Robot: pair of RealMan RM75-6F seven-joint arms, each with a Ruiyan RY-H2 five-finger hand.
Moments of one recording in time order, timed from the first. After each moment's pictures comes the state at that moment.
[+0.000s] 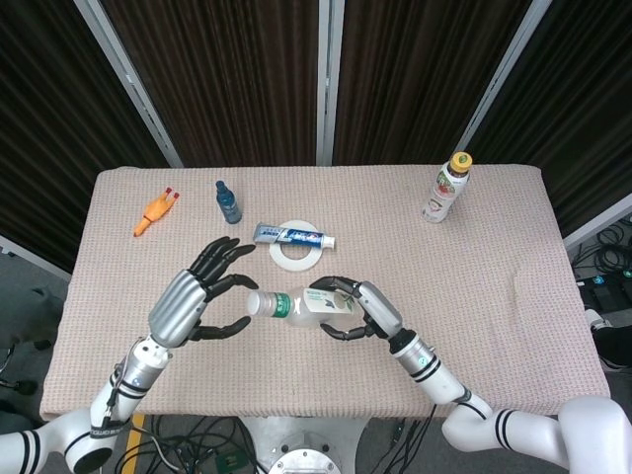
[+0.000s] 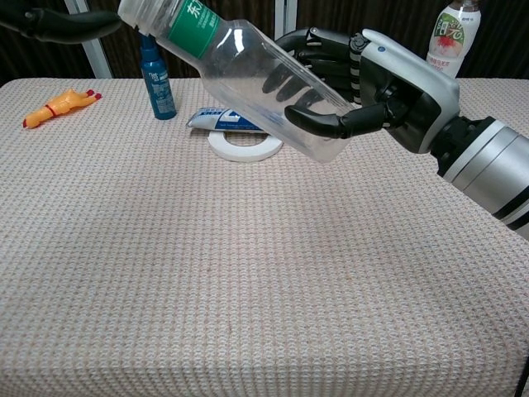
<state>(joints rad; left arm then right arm) -0.54 -1.36 -0.12 -1.77 1.72 1.42 -0.19 0.69 -1.72 0.08 -1.27 -1.66 1.32 0.85</state>
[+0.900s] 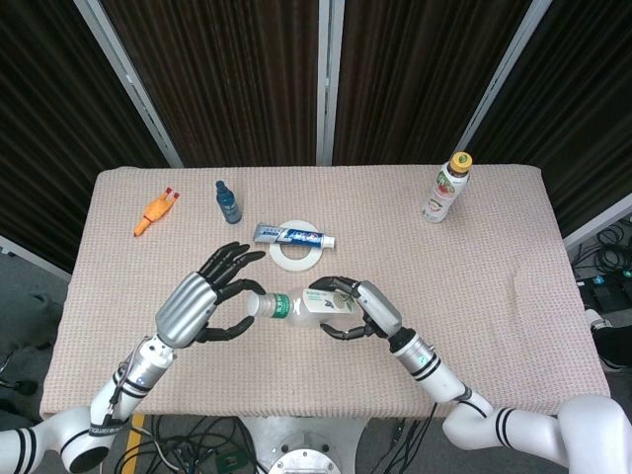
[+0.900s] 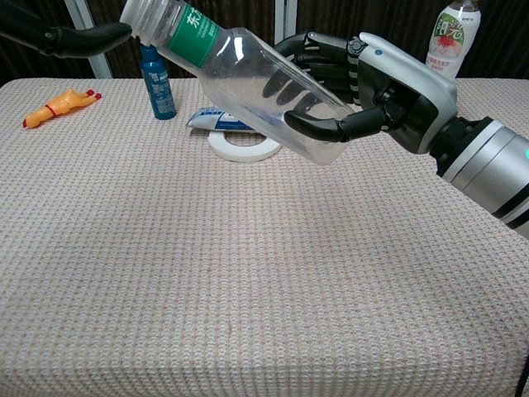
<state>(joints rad) -0.57 -1.33 -0.11 -1.79 1.71 1.36 -0.16 0.69 -1.72 0.08 -1.26 -1.66 1.31 0.84</state>
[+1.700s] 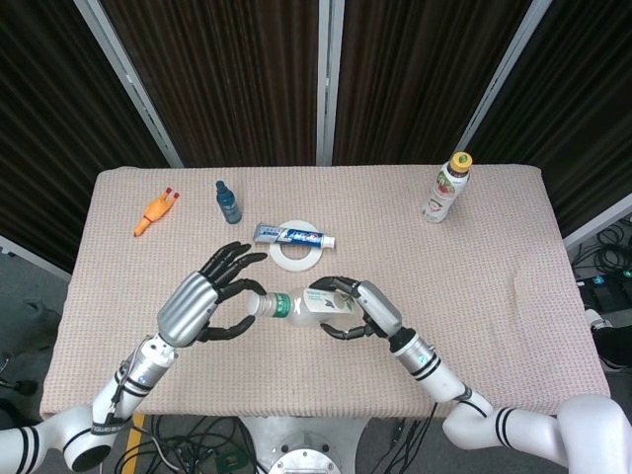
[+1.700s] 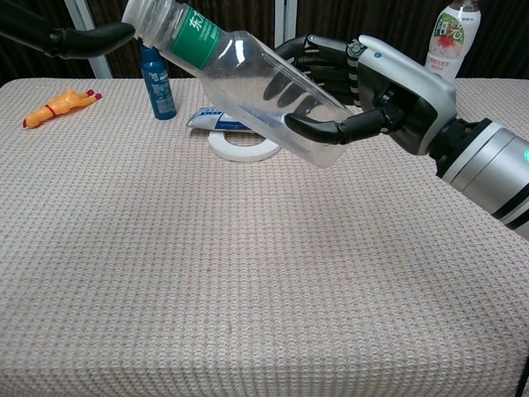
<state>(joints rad) -0.57 -1.34 -0.11 -1.78 1.71 1.37 -0.18 0.69 -1.72 0.08 -1.25 -1.66 1.31 0.83</state>
